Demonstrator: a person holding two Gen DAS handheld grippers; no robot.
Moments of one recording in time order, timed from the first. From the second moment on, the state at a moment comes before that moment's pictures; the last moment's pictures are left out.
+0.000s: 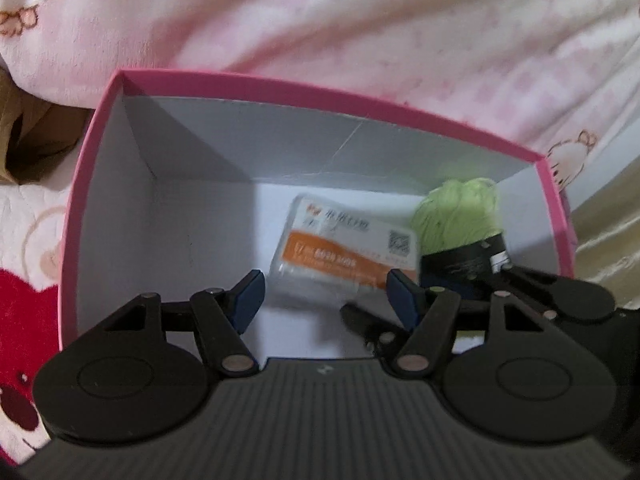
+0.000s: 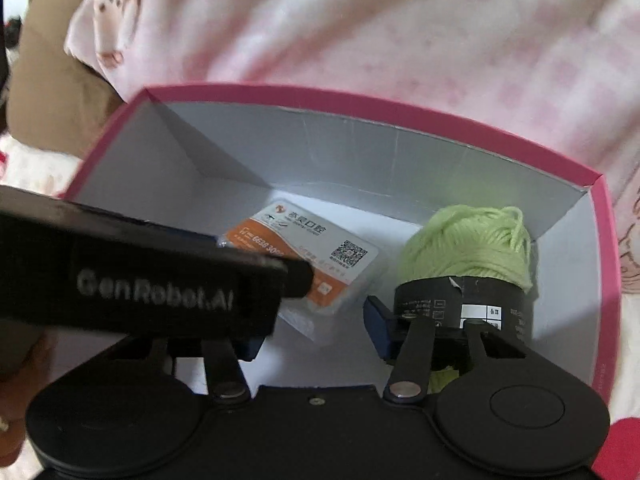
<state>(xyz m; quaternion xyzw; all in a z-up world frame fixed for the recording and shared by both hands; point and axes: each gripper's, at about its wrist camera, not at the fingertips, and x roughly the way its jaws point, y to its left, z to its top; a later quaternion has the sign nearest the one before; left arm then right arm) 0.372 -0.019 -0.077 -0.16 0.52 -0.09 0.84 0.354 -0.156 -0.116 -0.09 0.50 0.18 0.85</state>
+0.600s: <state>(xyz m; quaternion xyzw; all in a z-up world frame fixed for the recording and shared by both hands) 0.378 -0.062 -0.098 -0.23 0.53 -0.12 0.81 0.300 -0.179 -0.093 -0.11 0.46 0.19 0.86</state>
